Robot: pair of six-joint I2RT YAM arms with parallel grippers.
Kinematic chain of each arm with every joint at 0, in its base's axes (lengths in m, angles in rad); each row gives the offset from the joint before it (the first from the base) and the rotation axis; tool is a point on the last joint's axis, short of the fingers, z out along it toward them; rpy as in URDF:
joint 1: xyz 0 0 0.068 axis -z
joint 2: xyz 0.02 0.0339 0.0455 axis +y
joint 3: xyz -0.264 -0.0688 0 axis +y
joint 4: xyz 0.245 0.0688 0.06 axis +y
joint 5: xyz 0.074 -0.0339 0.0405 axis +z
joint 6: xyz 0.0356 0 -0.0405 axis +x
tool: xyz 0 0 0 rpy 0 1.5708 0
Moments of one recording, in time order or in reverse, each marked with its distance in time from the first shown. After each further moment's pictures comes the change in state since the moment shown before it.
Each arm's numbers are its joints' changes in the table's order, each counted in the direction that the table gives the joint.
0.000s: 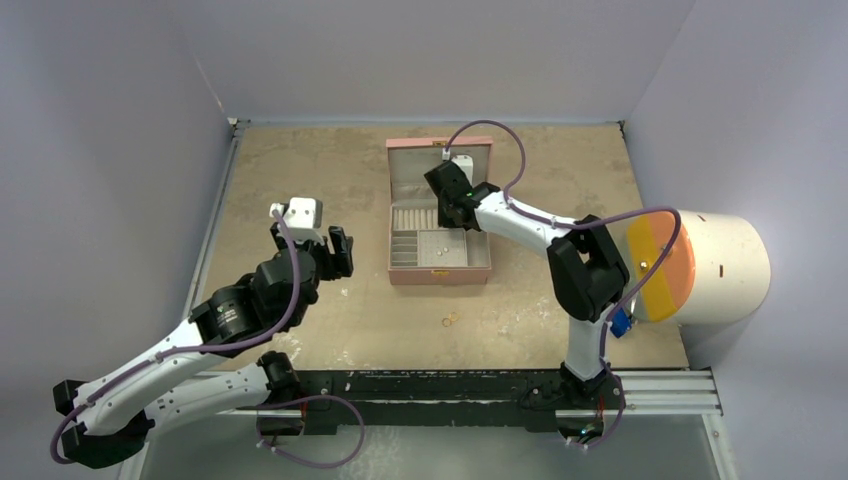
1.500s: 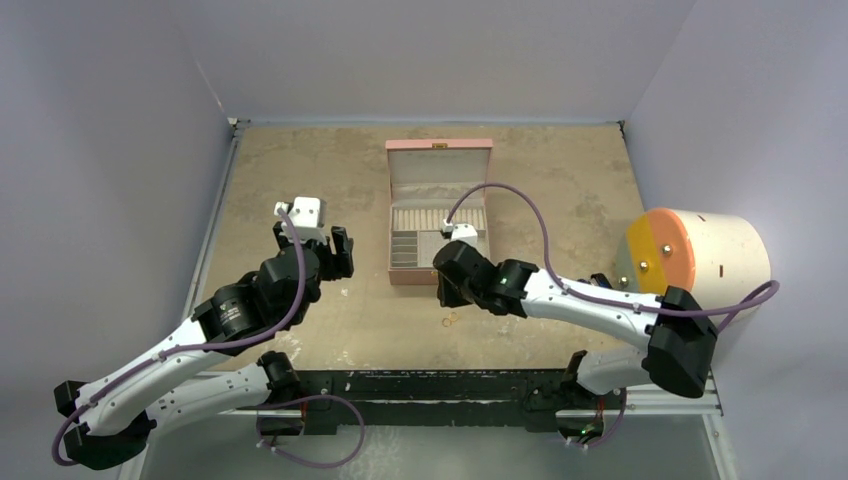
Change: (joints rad) left arm -0.022 0.007 0.000 0.018 -0.024 0.008; right arm -0.358 -0.578 0.500 0.015 0.092 0.173
